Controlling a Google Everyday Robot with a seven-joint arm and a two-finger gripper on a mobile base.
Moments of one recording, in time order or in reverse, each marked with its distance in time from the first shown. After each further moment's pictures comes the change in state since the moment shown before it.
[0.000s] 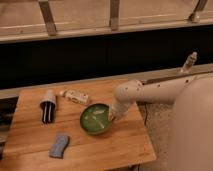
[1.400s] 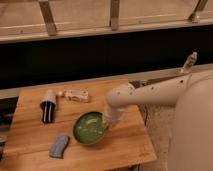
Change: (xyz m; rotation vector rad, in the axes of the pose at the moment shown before) arm 0.056 -0.002 0.009 0.046 0.077 -0.069
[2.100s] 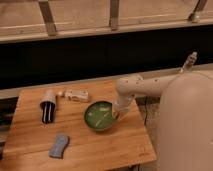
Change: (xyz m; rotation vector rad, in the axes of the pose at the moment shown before) arm -0.070 -0.012 0.000 0.020 0.003 0.061
